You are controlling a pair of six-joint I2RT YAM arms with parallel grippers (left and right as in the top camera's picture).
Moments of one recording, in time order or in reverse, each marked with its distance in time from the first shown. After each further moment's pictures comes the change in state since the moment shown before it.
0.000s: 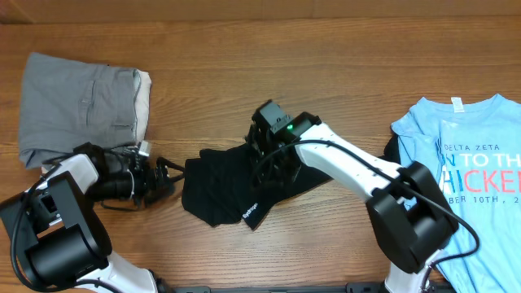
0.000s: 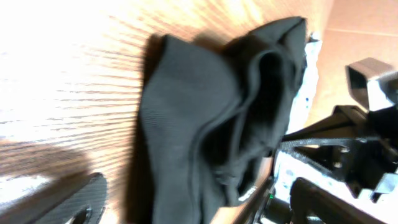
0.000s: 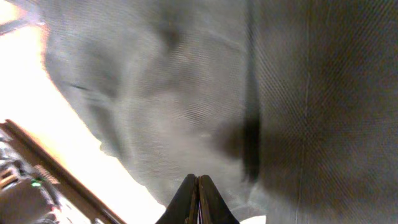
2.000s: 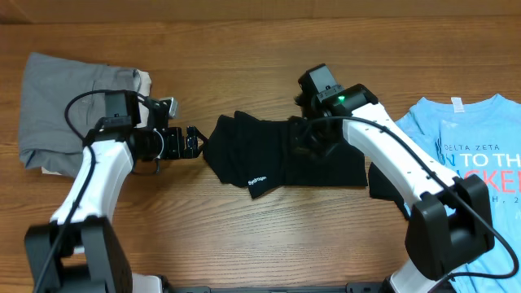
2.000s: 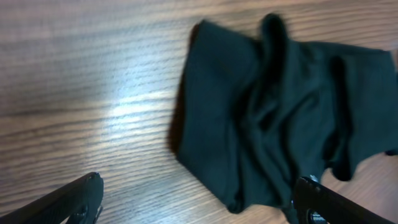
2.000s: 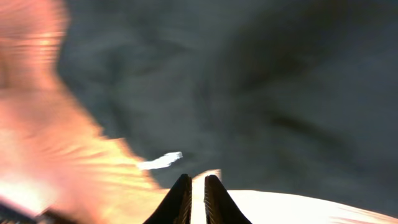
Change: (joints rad) left arm -0.344 -0.198 0.112 0.294 -0.410 -0.256; right arm -0.233 -0.109 0.030 -0.118 0.143 0.207
